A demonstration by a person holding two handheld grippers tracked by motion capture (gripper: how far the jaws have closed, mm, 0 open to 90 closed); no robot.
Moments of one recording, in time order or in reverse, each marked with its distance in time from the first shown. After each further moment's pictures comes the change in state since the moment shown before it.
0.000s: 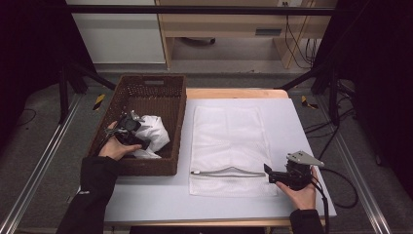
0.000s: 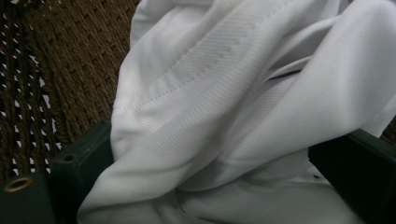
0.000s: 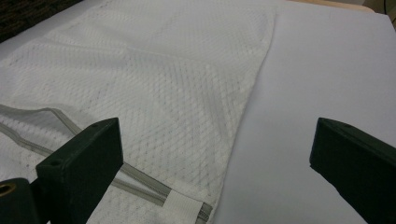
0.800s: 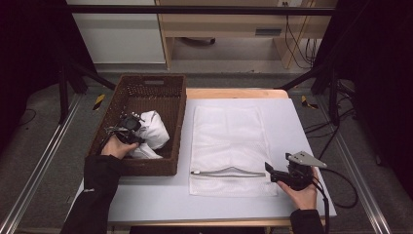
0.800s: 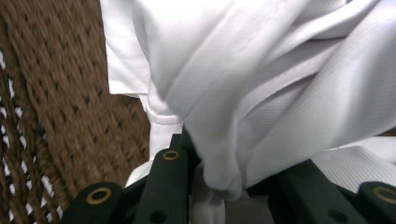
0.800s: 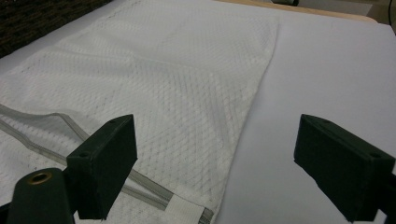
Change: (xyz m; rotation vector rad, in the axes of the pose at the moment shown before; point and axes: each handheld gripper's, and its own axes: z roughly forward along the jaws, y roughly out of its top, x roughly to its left) left arm 0.002 0.003 -0.001 0.082 -0.092 -0.098; right arm -0.002 -0.001 -0.002 -0.039 0.026 -0.002
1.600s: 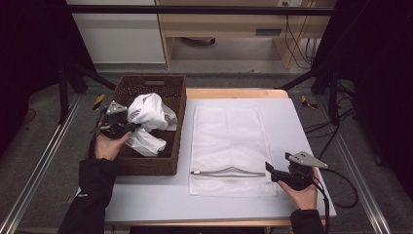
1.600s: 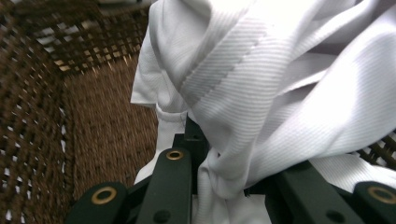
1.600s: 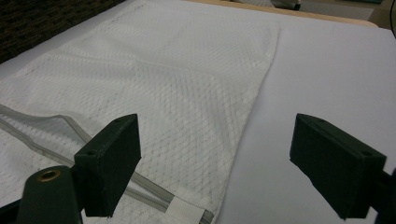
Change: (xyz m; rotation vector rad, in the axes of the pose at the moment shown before) left arm 0.011 -0.010 -0.050 -0.492 -0.009 -0.113; right arm -0.001 0.000 -0.001 -0.015 0.007 -0.005
